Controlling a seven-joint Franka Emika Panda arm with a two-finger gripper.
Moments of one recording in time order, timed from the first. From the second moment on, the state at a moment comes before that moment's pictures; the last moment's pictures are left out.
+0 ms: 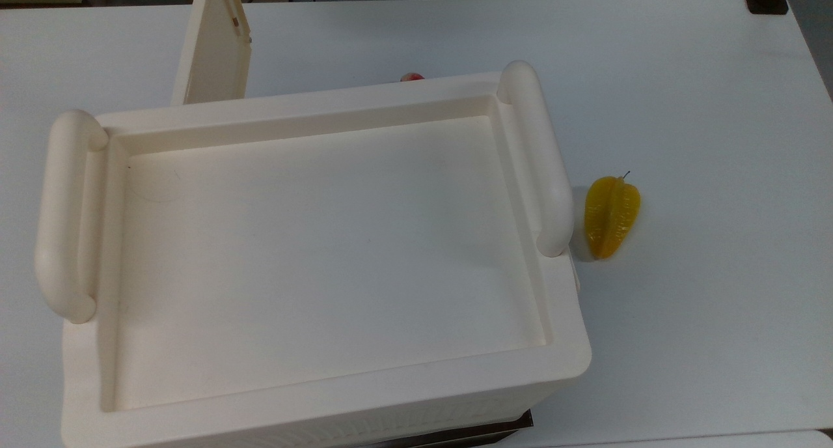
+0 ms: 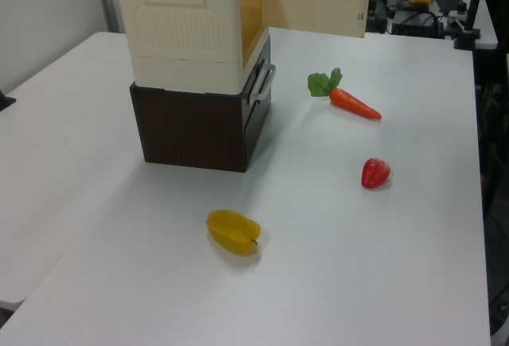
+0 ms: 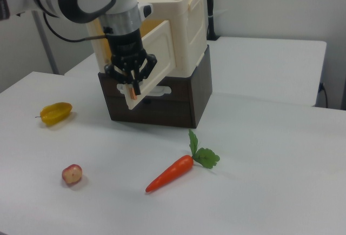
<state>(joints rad) 0.02 0.06 -0.24 -1.56 0.06 1.68 -1.04</state>
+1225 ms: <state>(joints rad) 0.16 0.11 -0.22 -1.55 0.18 1.91 -1.08</state>
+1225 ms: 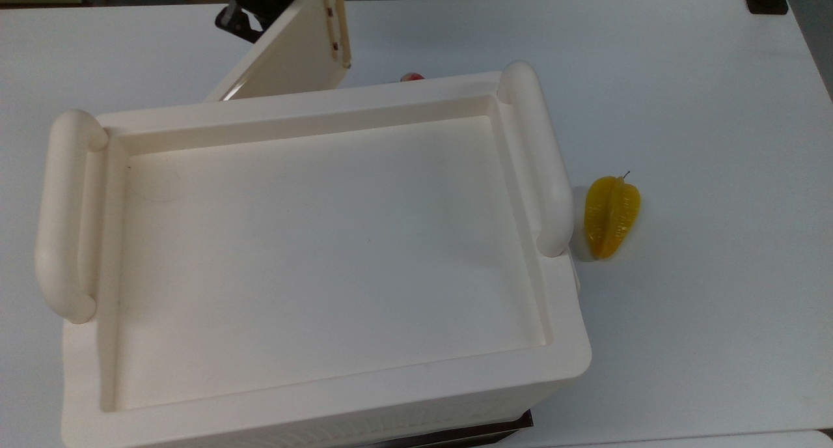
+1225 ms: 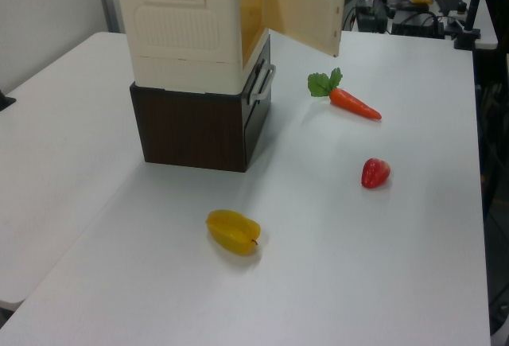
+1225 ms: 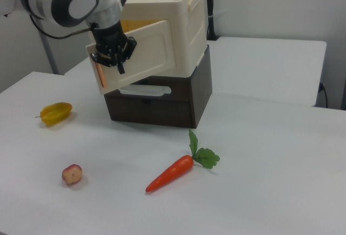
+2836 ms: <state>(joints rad) 0.33 0.28 -0.21 -1.52 0.18 2.42 -0.21</state>
